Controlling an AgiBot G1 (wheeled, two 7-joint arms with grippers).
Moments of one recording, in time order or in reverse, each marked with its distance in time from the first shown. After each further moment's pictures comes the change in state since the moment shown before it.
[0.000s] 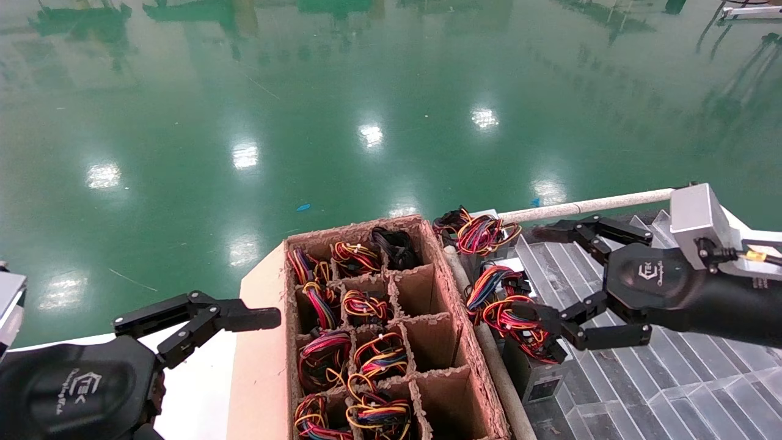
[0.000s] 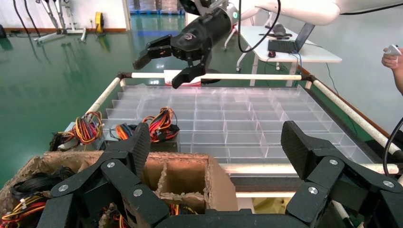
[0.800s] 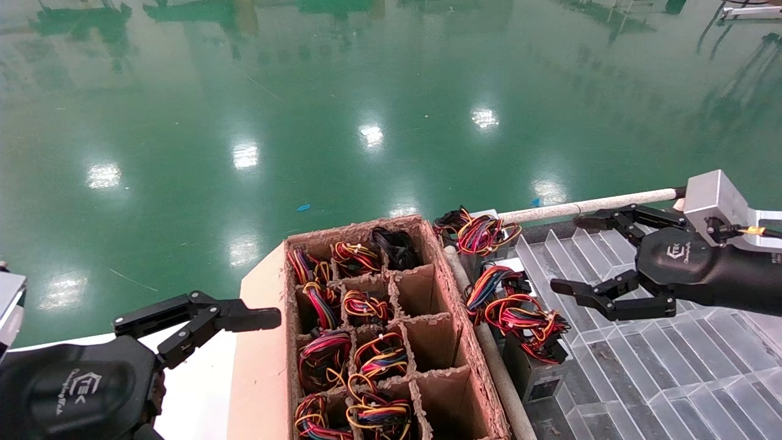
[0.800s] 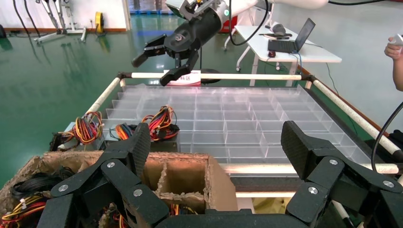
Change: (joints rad) left arm 0.000 0.000 0.000 0.000 0.000 0.000 0.000; right arm 0.233 -0.042 -0.118 -0.353 -0.165 -0.032 -0.165
